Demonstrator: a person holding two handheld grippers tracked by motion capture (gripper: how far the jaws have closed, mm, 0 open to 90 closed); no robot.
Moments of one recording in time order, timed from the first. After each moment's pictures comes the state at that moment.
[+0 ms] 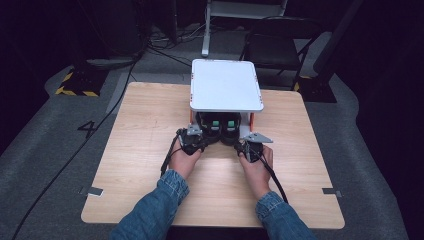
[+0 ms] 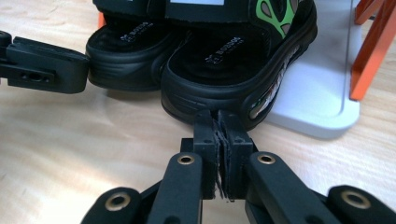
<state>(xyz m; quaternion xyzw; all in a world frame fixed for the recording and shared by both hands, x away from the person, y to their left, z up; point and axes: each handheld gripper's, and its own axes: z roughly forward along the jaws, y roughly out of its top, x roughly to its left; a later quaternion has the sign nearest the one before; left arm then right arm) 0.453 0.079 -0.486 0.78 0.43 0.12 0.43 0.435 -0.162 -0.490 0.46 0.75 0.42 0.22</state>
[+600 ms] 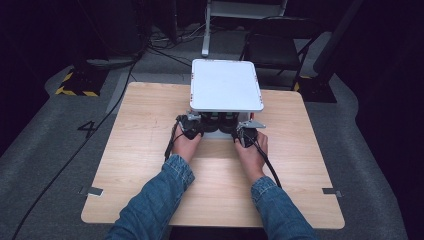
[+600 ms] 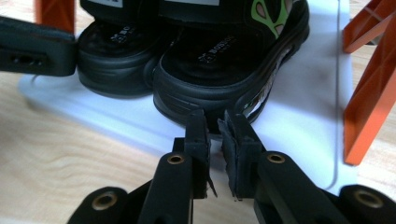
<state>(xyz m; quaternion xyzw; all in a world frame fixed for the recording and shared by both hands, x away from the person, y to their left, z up) 0.507 0.082 -0.490 0.76 0.46 0.17 0.42 0.487 -0.151 -0.491 0.48 0.75 0.39 0.24</state>
